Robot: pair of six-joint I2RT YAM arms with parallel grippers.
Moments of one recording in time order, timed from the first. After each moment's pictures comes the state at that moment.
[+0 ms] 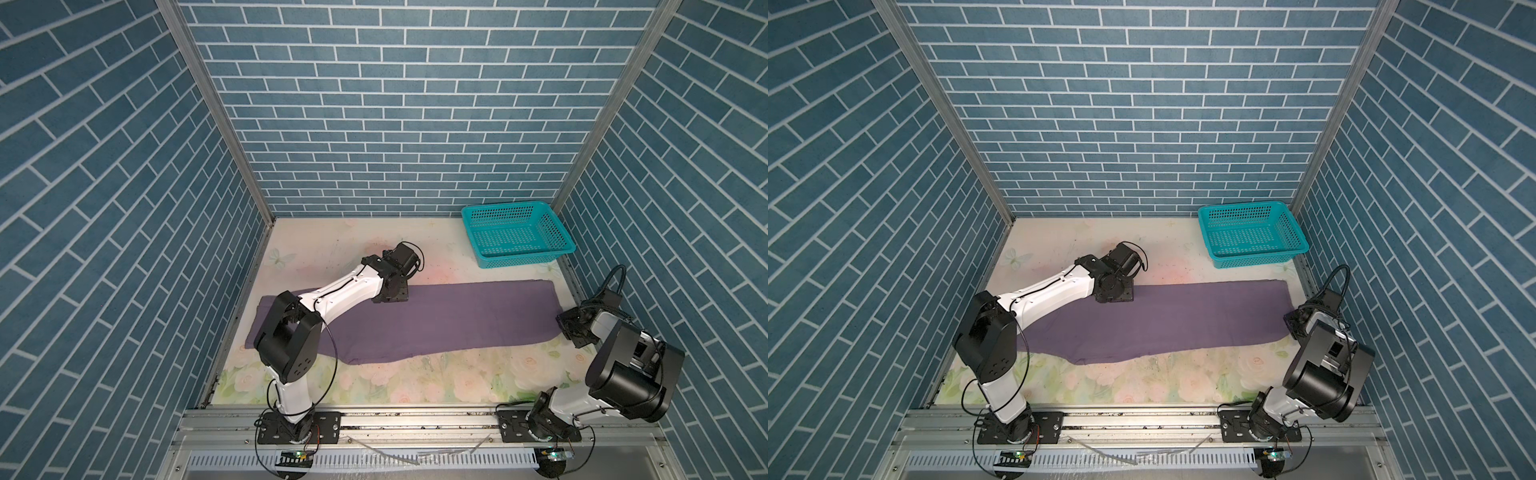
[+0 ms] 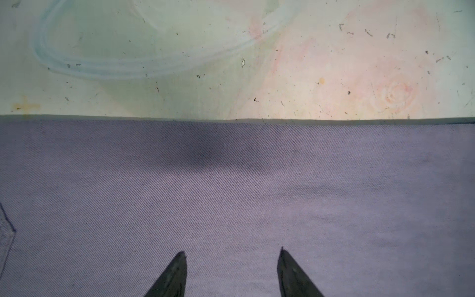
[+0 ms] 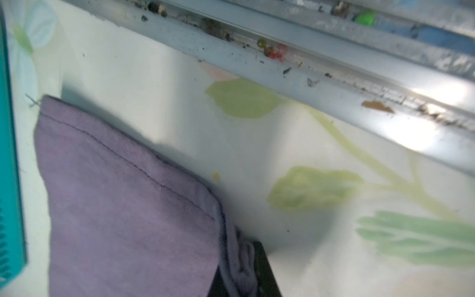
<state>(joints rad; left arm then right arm) -0.69 1.80 1.40 -0.83 -0.17 -0.71 -0.55 1.49 0.68 -0.32 -0.19 0.61</state>
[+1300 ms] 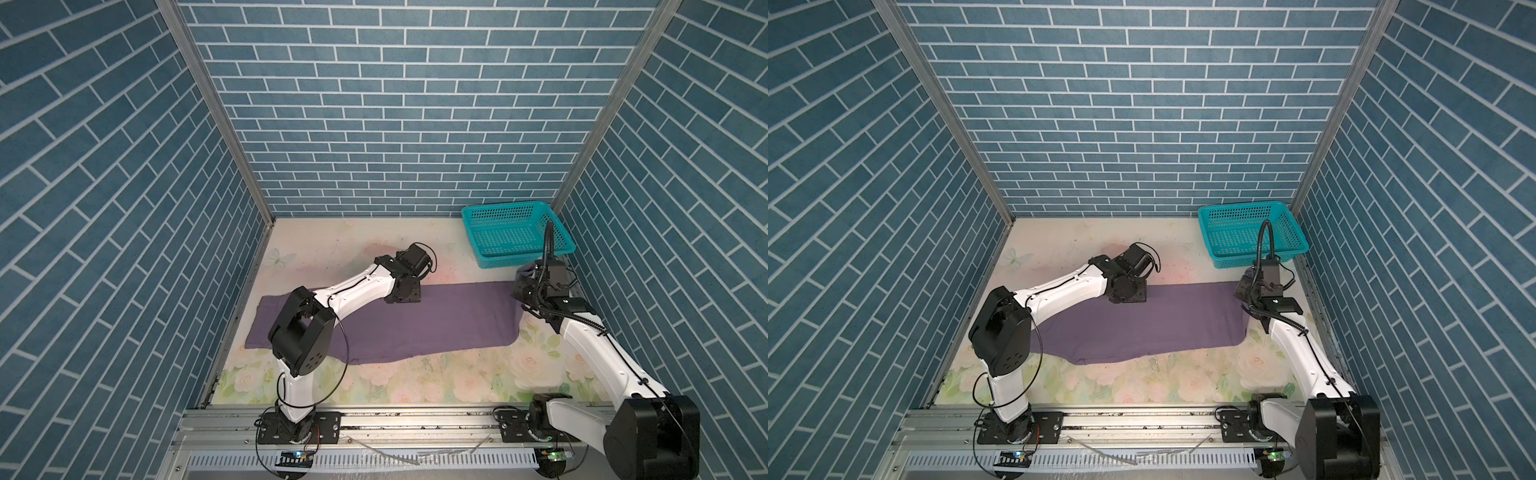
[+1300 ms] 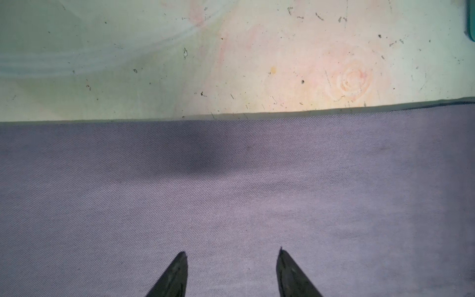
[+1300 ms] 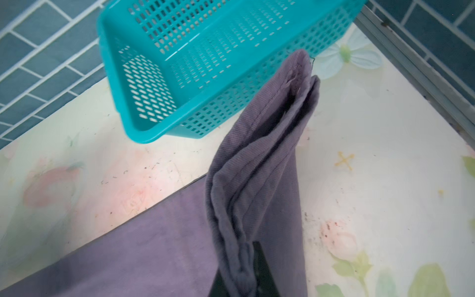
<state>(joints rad) -0.74 1.88 1.48 -0.80 -0.11 -0.72 0.18 1.13 0.79 -0.42 0.09 0.49</state>
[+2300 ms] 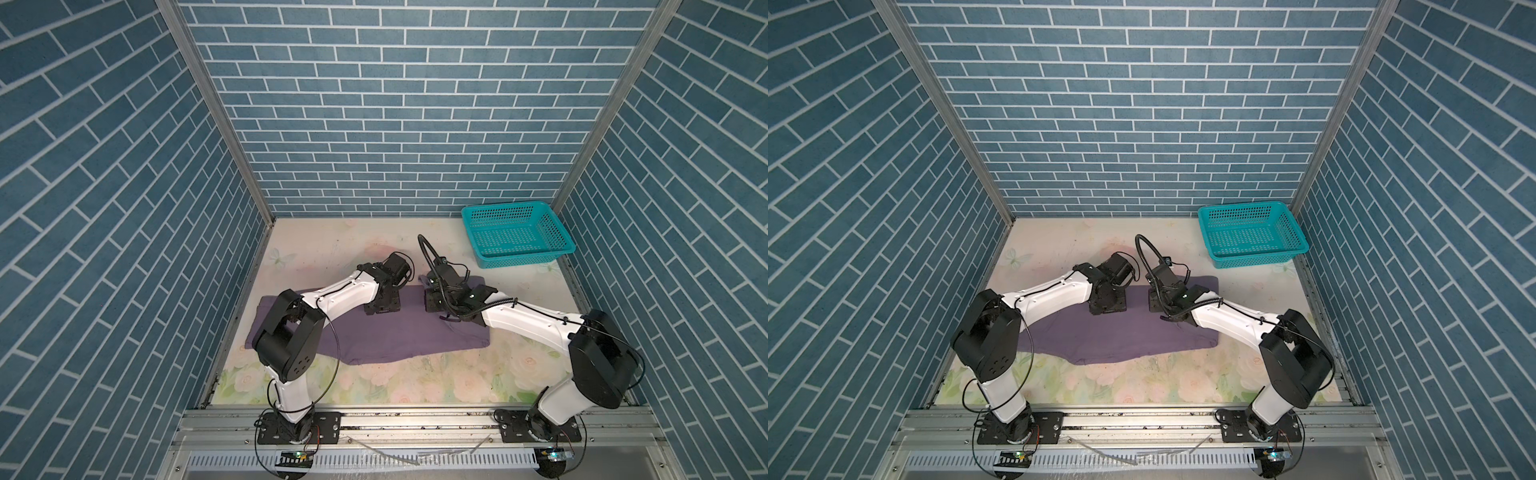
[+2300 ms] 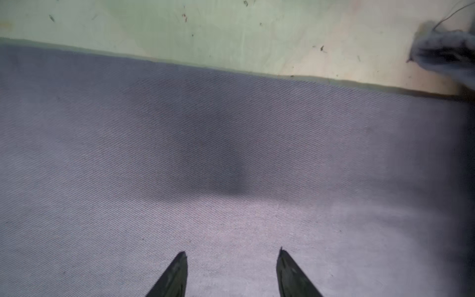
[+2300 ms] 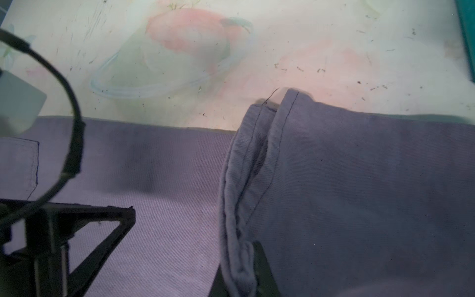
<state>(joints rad) -0.65 1.80 1.26 -0.79 -0.13 -0.77 0.87 1.60 1.06 -0.34 0.21 0.58</state>
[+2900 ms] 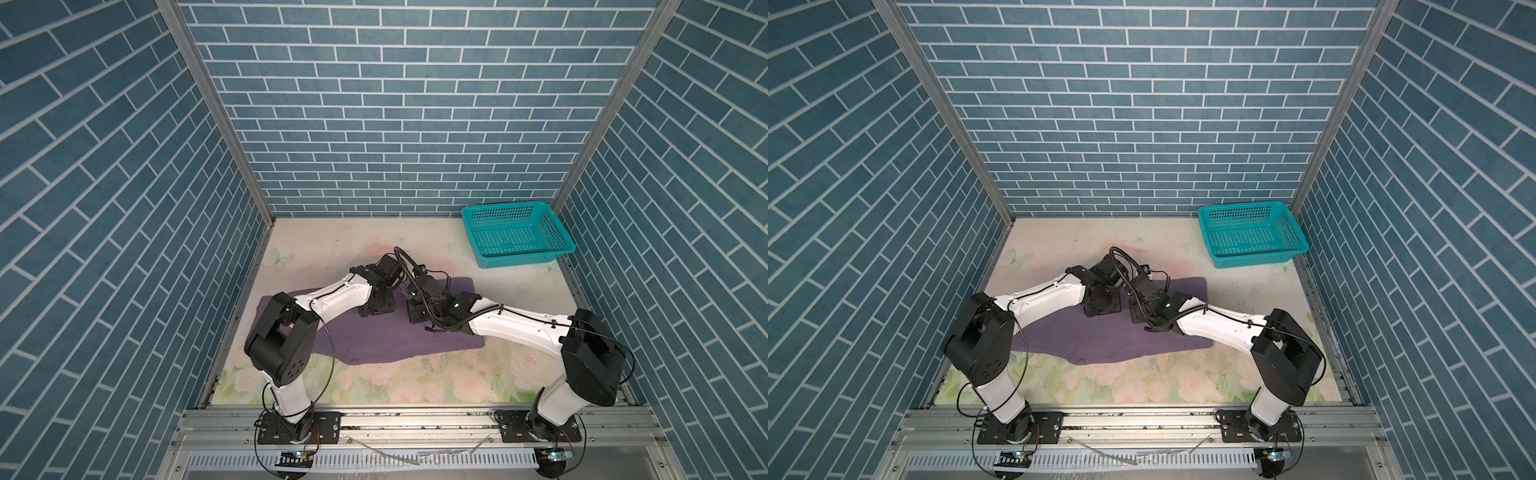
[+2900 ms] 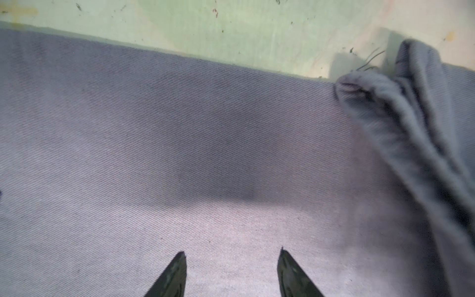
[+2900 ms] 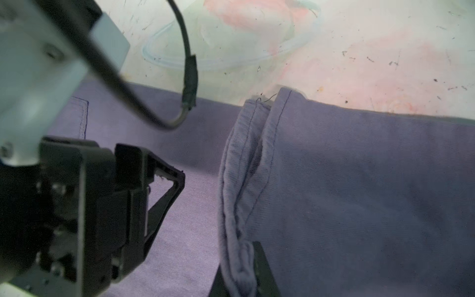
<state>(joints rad) -0.62 1.75 1.20 -0.76 -0.13 -0.77 1.01 1.64 1.11 -0.36 0.22 0.58</state>
